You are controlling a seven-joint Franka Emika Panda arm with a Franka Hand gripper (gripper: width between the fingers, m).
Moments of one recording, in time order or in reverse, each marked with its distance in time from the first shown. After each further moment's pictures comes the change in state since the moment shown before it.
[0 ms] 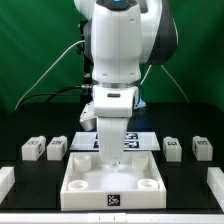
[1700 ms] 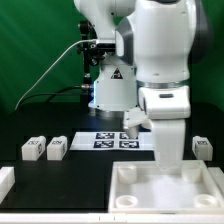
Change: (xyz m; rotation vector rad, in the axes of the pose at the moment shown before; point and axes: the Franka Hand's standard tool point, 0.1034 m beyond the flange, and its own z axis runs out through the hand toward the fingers) arm 0.097 0.047 -0.010 -0.056 0.063 -0.042
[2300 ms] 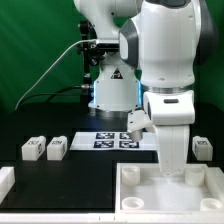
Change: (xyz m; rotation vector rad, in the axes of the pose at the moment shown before) arm -0.001 0.000 0.004 0.025 -0.006 0.007
